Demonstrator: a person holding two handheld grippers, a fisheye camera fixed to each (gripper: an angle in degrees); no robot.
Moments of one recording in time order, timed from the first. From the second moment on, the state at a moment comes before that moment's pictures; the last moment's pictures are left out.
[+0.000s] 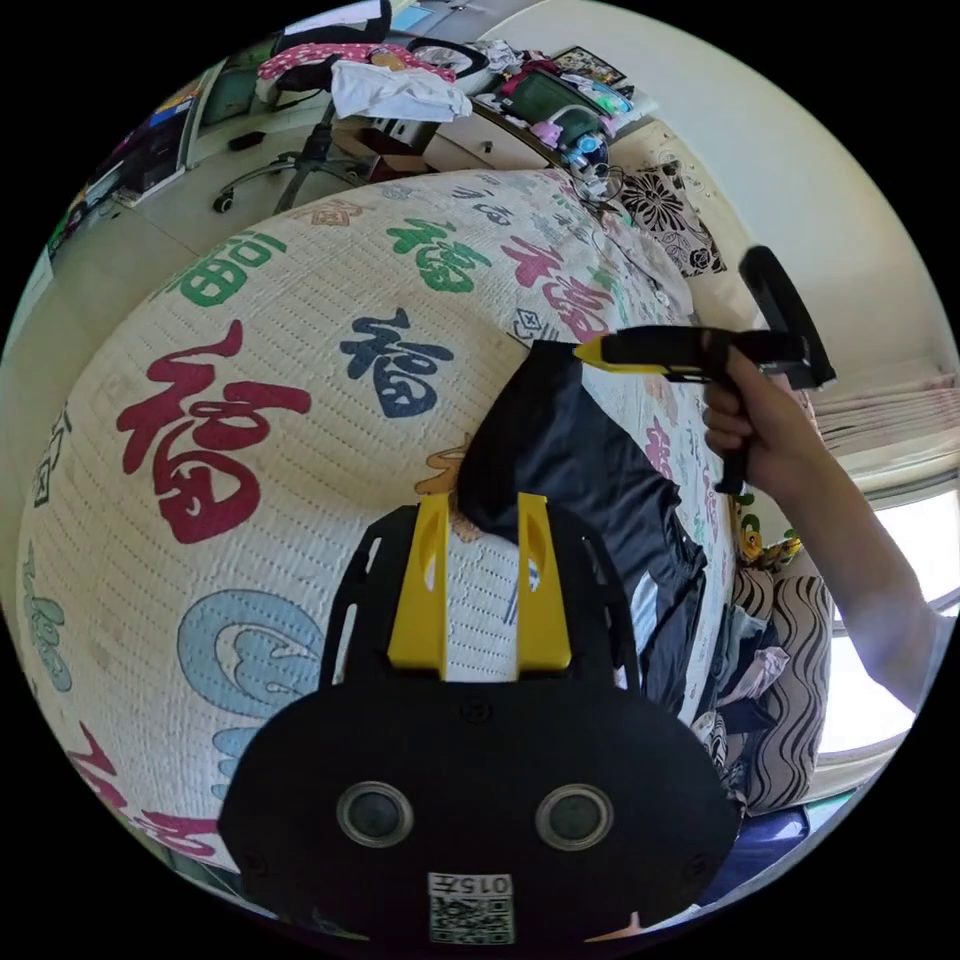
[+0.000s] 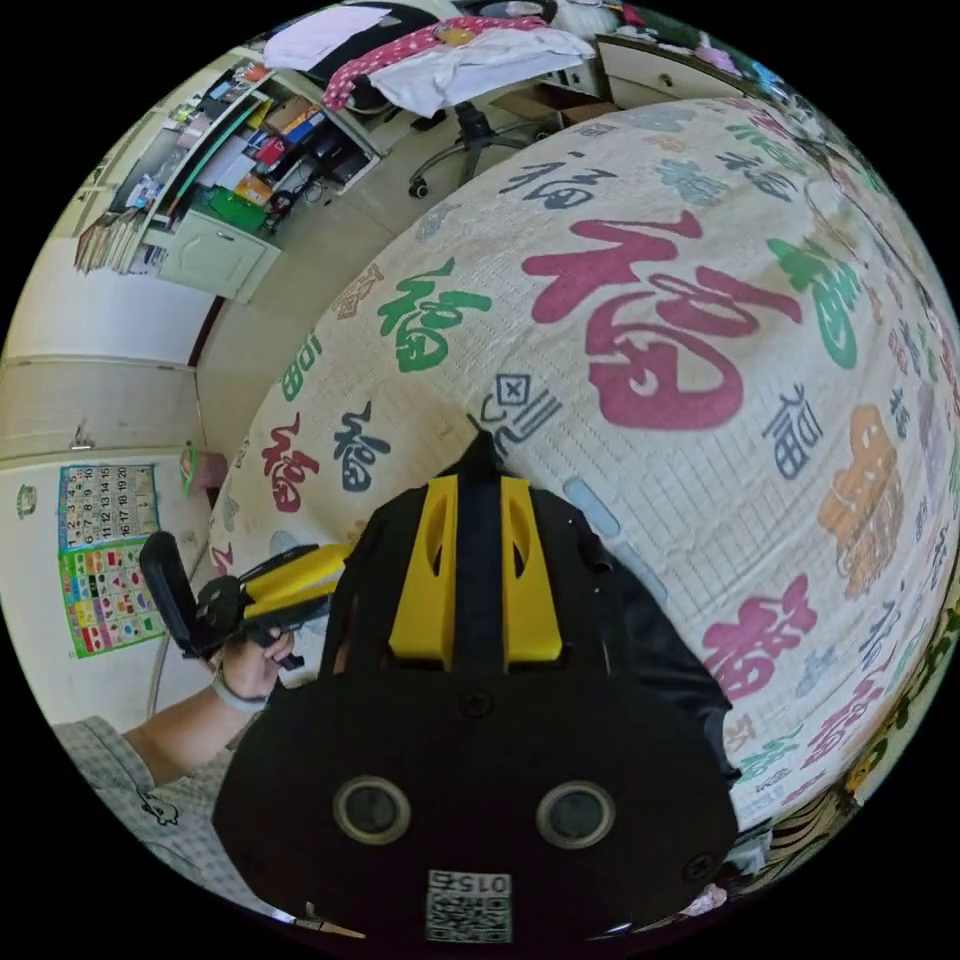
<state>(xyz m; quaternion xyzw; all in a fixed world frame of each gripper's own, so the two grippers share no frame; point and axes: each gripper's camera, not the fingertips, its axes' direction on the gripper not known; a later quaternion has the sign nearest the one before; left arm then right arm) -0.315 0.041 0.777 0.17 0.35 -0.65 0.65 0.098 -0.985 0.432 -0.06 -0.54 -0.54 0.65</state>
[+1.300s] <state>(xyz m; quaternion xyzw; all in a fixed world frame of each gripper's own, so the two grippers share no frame) -0.089 -0.153 0.607 0.21 0.45 -0.27 0.83 0.355 -1.012 0.721 -0.16 -0.60 -0.36 0.69</state>
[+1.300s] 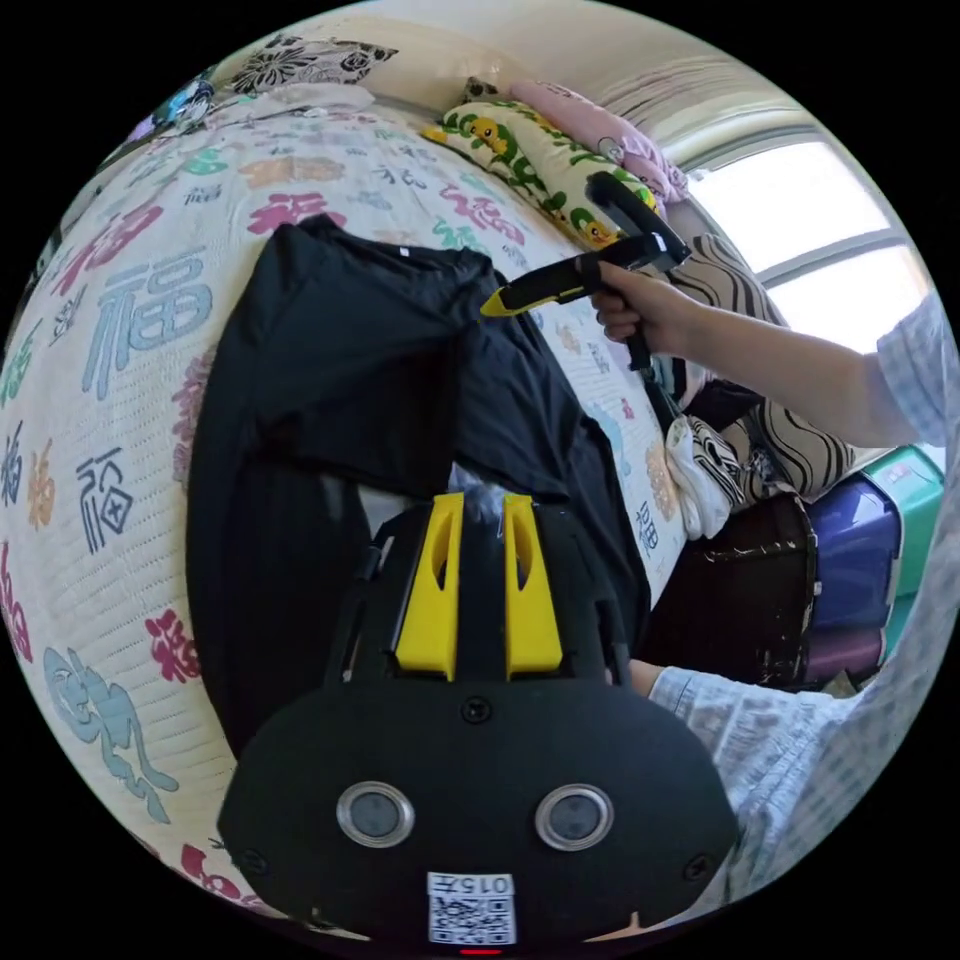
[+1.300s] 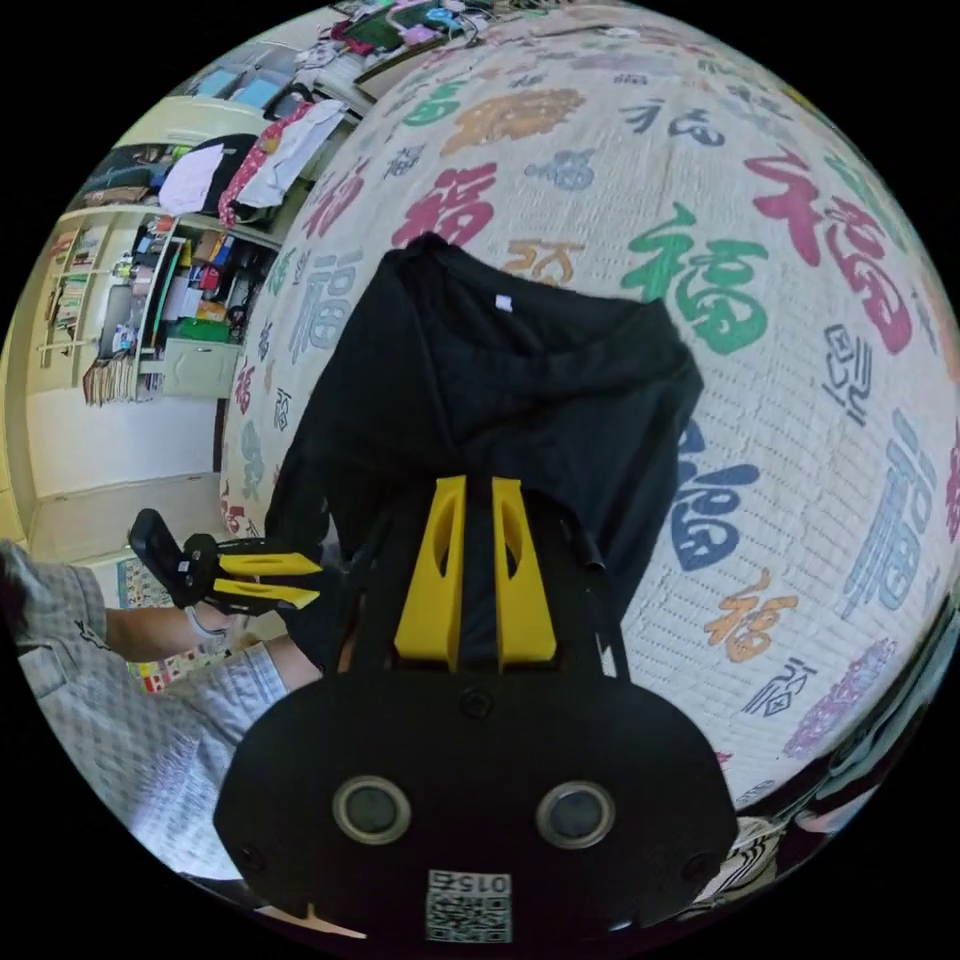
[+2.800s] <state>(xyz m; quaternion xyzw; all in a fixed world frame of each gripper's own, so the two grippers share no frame) -0.273 -0.346 0.684 0.11 0.39 -0.30 0.87 0.452 -1.066 0.657 -0.16 -0.52 -0.31 0.78</state>
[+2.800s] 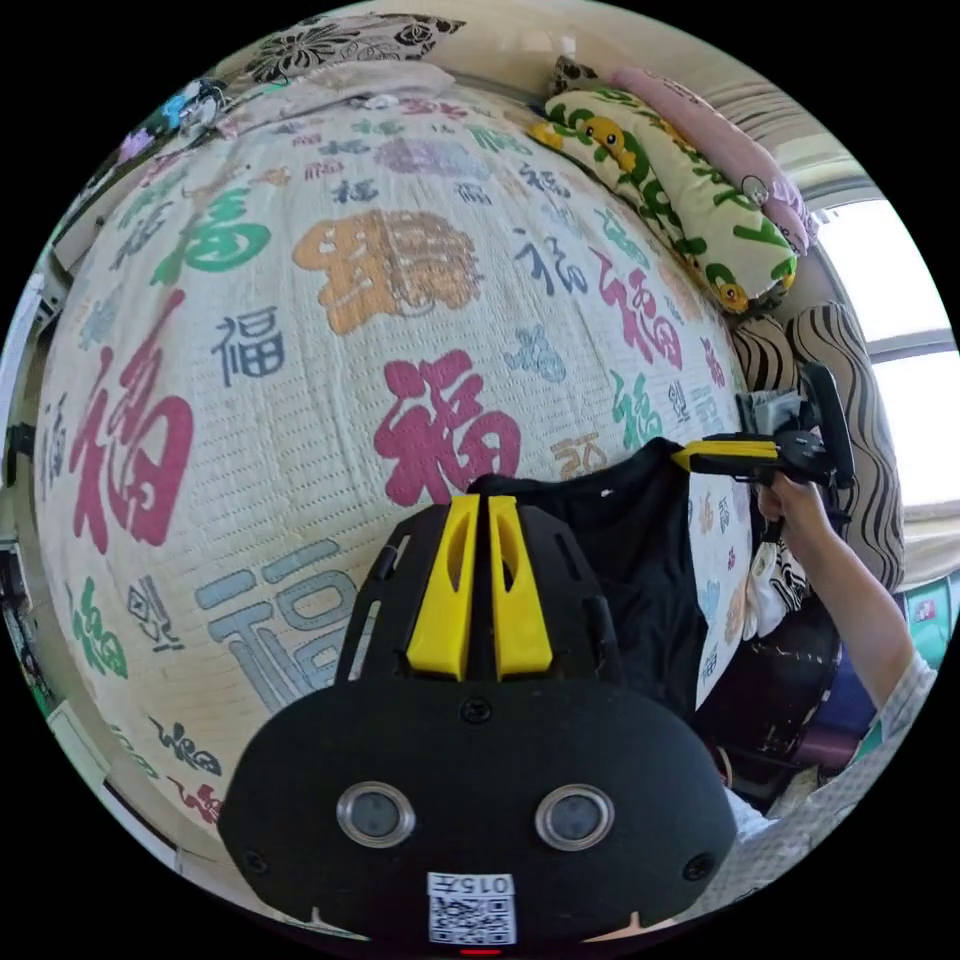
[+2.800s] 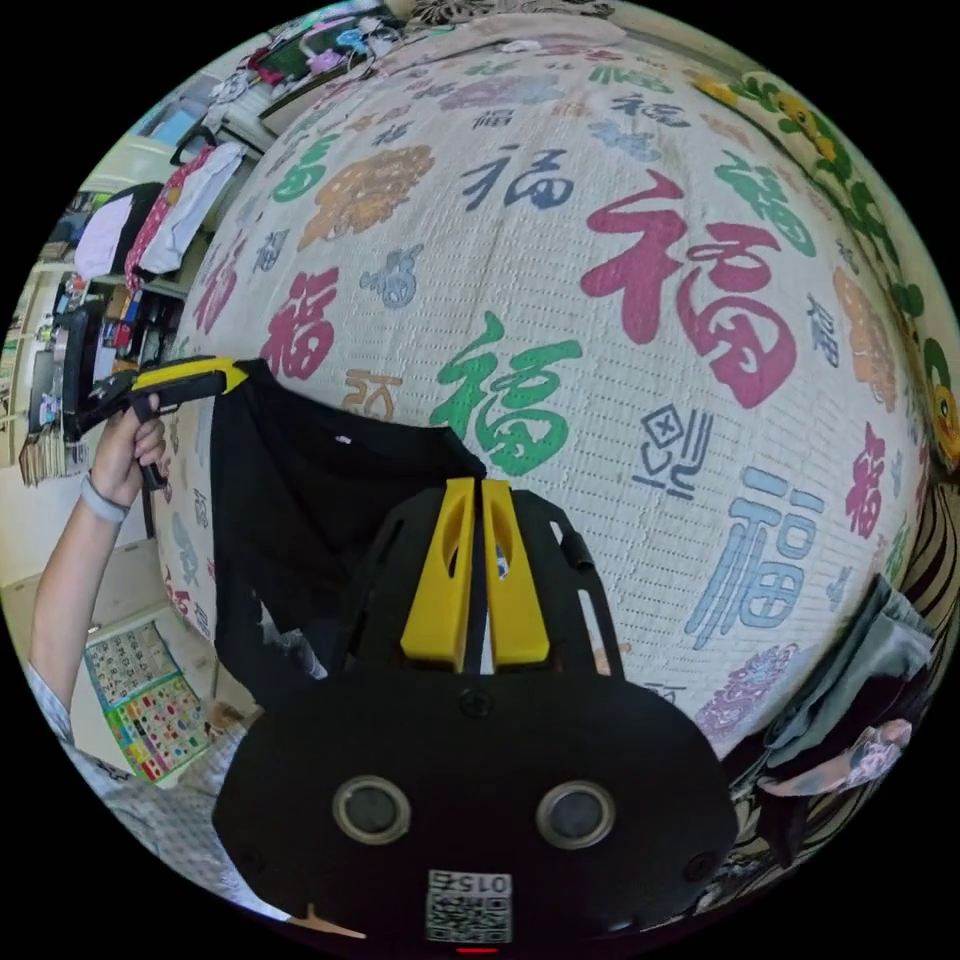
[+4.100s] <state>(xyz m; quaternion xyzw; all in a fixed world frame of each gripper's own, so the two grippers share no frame) 0.027 -0.027 0.601 0.06 0.44 -0.18 0.88 0.716 -0.612 0.627 -0.25 -0.61 -0.38 0.65</state>
